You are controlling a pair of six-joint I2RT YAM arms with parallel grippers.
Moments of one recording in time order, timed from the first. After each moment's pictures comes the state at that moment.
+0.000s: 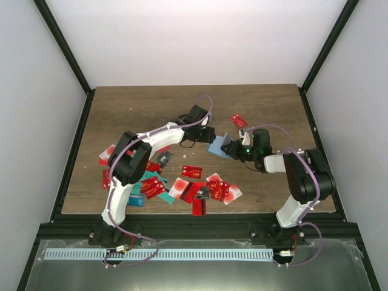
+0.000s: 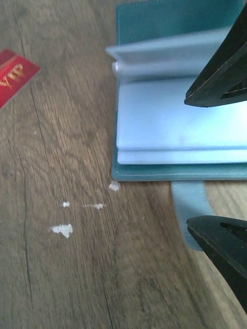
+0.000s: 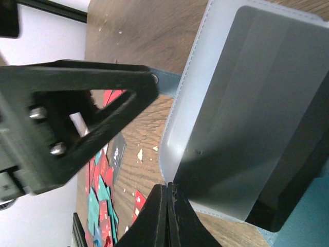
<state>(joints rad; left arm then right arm) -0.67 2.14 1.61 -0.37 0.17 -0.45 0.20 1.67 0.60 0.47 -0.73 0.78</state>
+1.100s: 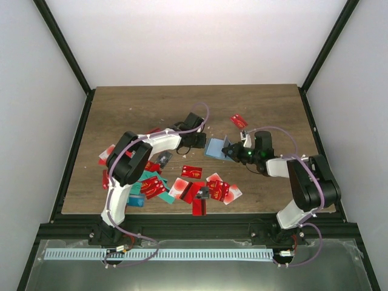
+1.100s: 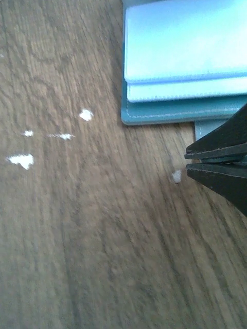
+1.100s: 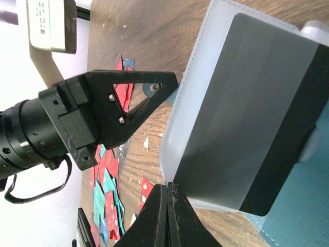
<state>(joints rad) -0.65 2.14 1.46 -0.27 0.06 -0.45 0.20 1.61 0.56 0.46 -0.76 0.80</state>
